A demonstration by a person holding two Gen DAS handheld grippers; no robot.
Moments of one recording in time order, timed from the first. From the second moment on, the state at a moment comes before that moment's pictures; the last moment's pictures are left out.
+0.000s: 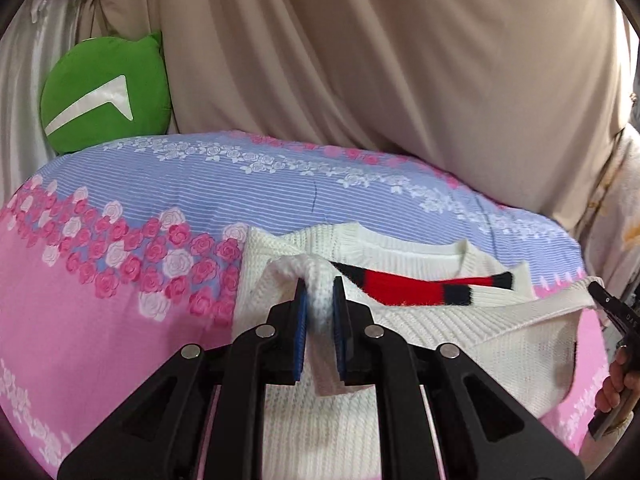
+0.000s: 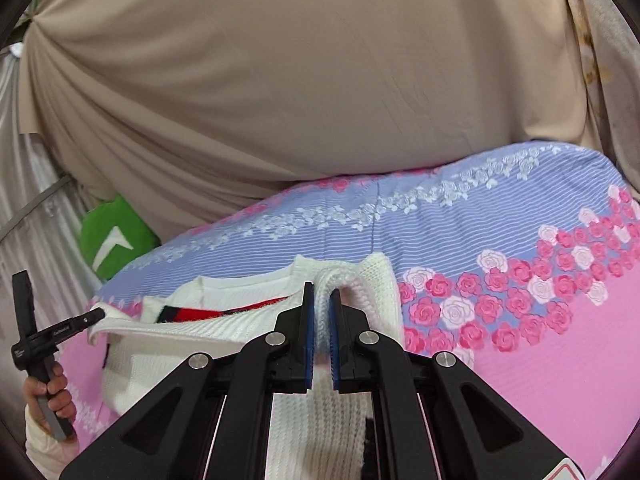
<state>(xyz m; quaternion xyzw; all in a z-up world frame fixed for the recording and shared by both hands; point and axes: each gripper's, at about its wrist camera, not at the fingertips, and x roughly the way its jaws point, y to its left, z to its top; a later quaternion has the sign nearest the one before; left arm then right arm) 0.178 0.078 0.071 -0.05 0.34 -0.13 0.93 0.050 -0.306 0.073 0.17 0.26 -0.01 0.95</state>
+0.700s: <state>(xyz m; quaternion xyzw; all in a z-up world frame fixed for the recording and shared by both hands) 0.273 0.053 0.001 -0.02 0.38 -0.08 0.92 0.163 -0.330 -0.007 0.19 0.33 -0.05 0.92</state>
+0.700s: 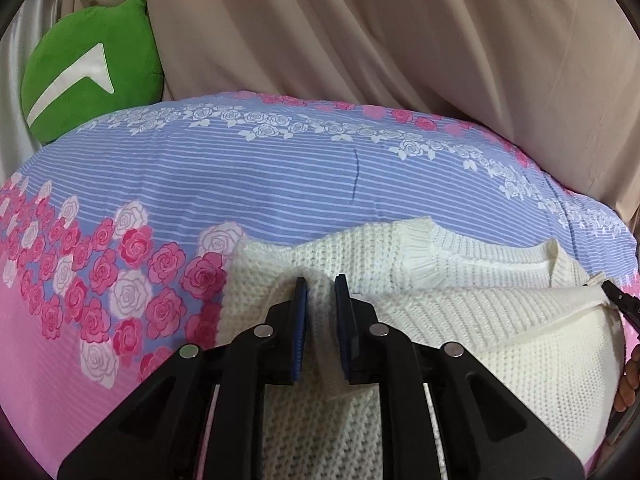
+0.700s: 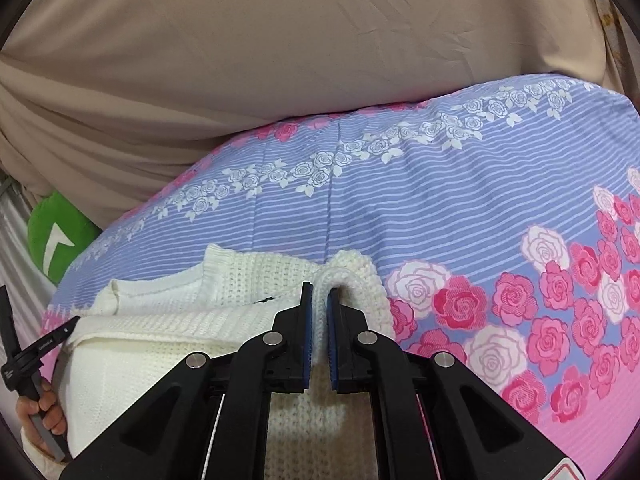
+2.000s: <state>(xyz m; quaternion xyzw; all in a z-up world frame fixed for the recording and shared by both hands) 0.156 0.083 0.040 -0.01 0.35 -0.15 0.93 0.045 -0.312 0.028 0.09 0.31 -0.04 0.95</state>
